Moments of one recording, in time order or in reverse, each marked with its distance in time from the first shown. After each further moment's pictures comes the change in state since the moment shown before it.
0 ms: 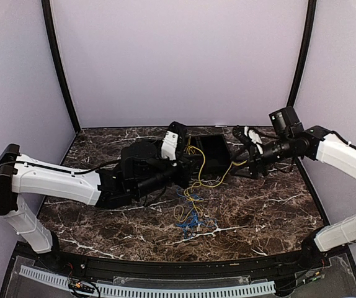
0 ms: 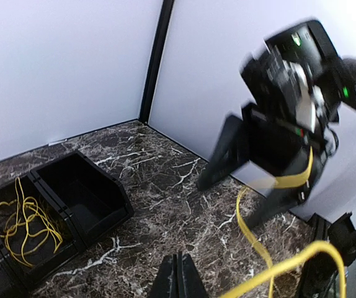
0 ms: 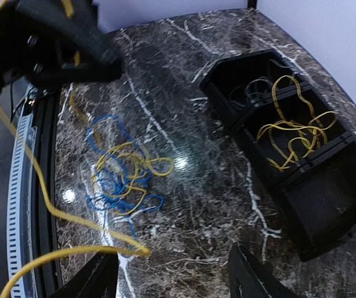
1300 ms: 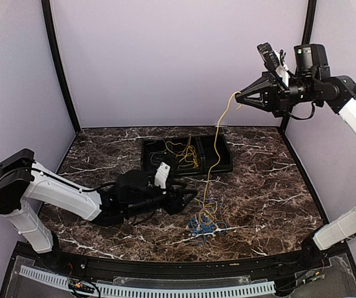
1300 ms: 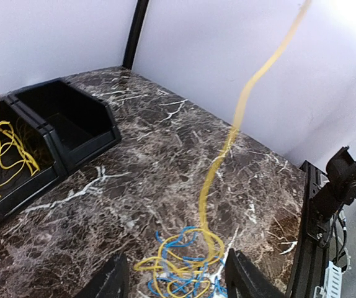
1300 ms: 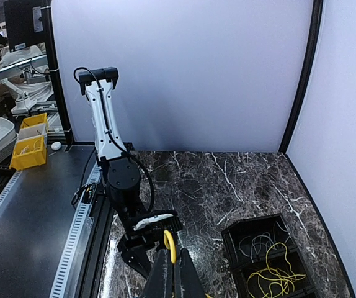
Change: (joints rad) left arm 0.042 0.033 -0.290 0.192 0.159 -0.105; right arm 0.000 0.109 0.644 -0.185 -0.380 0.082
